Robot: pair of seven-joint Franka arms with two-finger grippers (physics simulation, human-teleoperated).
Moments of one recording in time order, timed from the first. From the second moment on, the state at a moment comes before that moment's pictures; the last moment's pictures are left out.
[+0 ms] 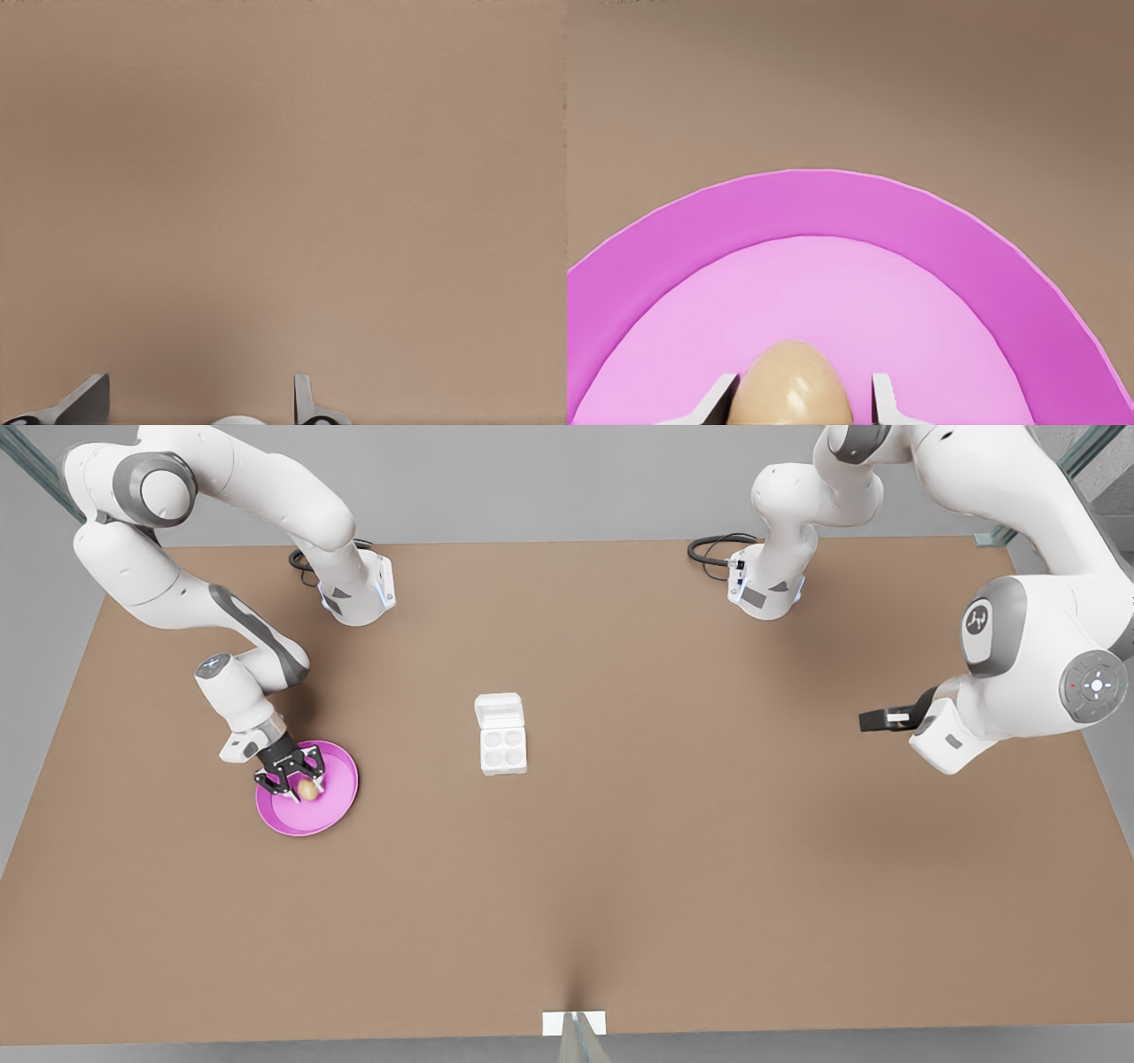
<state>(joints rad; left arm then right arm) -0.16 0.25 0.17 -1.39 -0.07 1.31 -0.05 -0.80 0.59 0.38 -2.51 -0.88 3.52 -0.07</state>
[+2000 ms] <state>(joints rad) -0.16 0.30 0.18 -1.39 -0.02 1.31 -0.05 0.13 0.39 0.54 -2.06 -0.09 2.40 0.66</state>
